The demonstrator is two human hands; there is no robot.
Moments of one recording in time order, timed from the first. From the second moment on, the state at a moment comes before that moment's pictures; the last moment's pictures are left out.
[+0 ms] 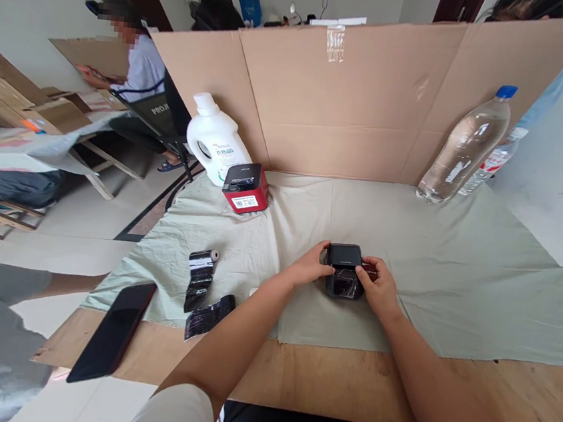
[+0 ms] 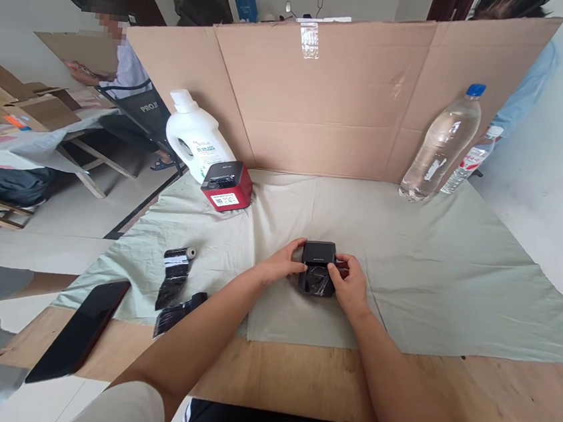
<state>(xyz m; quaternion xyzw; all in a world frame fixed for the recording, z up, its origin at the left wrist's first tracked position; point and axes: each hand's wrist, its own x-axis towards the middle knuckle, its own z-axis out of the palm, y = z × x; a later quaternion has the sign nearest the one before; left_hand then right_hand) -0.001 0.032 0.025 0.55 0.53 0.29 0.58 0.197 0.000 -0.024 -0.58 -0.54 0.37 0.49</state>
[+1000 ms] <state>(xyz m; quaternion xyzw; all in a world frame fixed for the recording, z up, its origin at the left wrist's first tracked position) 0.062 0.066 0.059 0.85 0.50 0.02 0.15 0.199 0.004 -0.031 -0.56 -0.58 0.32 0.50</state>
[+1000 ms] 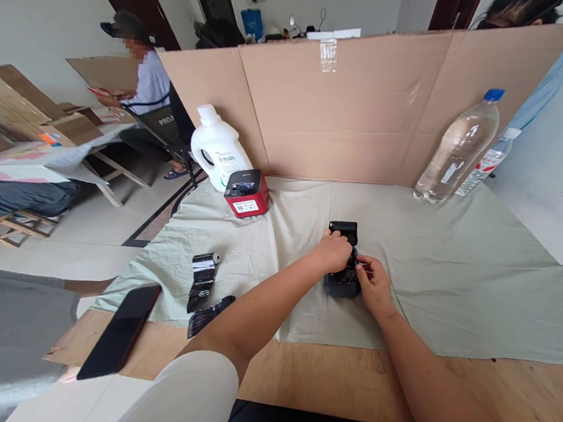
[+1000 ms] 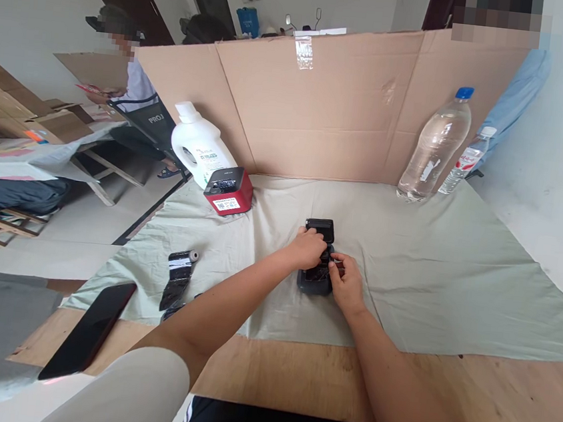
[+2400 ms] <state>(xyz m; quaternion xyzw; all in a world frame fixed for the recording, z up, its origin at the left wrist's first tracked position) 0.058 0.064 0.067 0.87 0.48 -0.08 0.04 0.203 0.008 -0.037 -0.57 -0.59 0.30 0.48</state>
